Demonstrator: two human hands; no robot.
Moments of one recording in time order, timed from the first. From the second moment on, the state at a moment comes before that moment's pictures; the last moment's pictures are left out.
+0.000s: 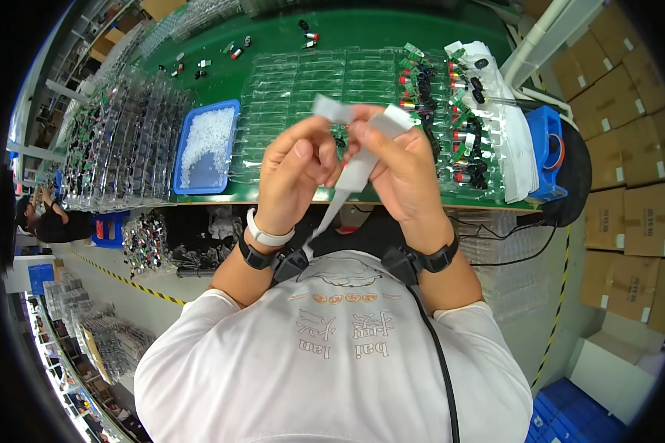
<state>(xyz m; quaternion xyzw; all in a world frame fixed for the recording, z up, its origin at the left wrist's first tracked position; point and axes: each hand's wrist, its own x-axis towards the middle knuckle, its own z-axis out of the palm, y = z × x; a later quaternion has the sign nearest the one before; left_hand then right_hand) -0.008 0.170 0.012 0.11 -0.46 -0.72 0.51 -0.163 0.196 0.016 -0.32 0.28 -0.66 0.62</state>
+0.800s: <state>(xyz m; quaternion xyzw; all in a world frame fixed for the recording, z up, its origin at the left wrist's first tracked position) 0.017 0.155 0.017 0.28 -0.68 -0.56 0.38 -0.182 0.204 0.014 -0.66 0.48 -0.52 0.25</state>
